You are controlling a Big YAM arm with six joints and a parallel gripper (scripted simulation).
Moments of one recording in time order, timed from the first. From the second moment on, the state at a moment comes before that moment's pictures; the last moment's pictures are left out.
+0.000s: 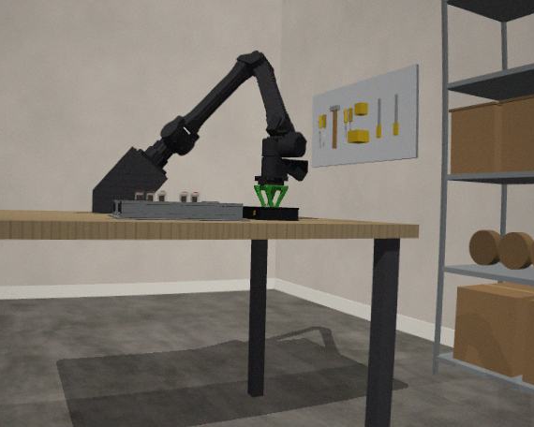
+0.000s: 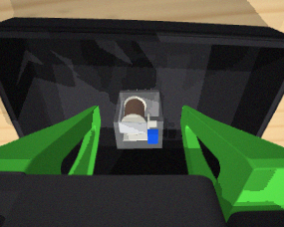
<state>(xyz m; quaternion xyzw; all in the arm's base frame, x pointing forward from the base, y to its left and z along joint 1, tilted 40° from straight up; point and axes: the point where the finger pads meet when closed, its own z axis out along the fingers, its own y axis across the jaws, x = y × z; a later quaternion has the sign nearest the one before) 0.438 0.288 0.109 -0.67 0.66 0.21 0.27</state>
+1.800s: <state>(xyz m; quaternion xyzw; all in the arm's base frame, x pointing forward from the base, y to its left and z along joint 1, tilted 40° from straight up) 0.436 0.277 0.121 -0.67 0.66 0.21 0.27</state>
